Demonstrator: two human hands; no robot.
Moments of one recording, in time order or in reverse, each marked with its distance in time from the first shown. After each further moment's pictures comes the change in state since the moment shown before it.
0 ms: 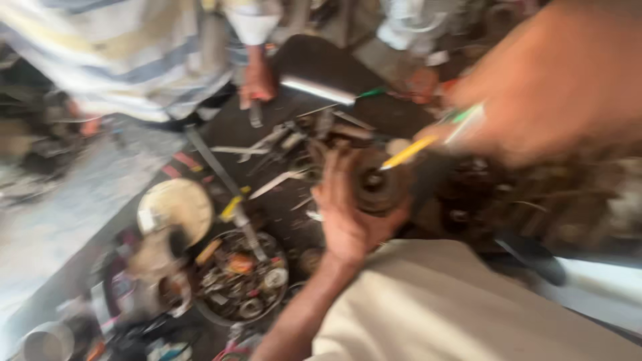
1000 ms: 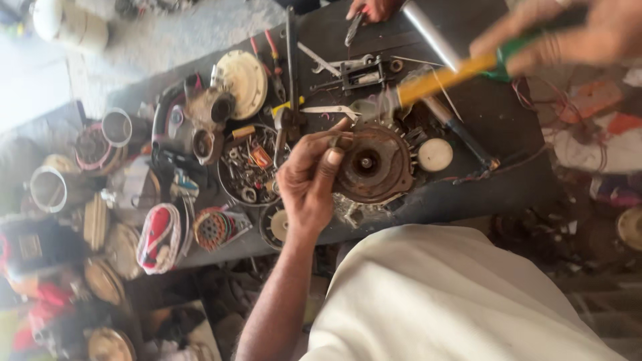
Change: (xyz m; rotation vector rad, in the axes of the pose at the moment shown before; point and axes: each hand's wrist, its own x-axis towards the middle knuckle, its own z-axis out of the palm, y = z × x) left_hand -0.017 0.018 0.008 -0.302 0.413 -0.222; right_hand 0.127 0.175 0.127 0.738 0.284 -0.255
